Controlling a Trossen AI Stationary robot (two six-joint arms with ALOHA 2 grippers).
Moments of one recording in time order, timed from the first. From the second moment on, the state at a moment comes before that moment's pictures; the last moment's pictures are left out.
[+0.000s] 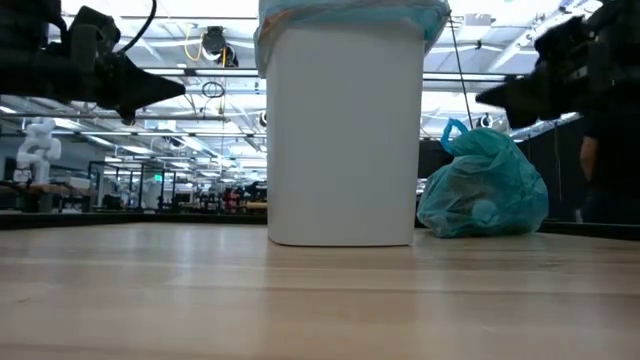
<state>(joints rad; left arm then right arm) 0.03 0.25 0.01 0.29 -0.25 0.03 -0.23 0.35 0.06 0.29 -0.13 -0.07</state>
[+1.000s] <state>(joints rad) -0.01 0.03 0.01 0.07 -0.53 0.18 -0.01 0.06 0.01 0.05 0.23 -0.15</state>
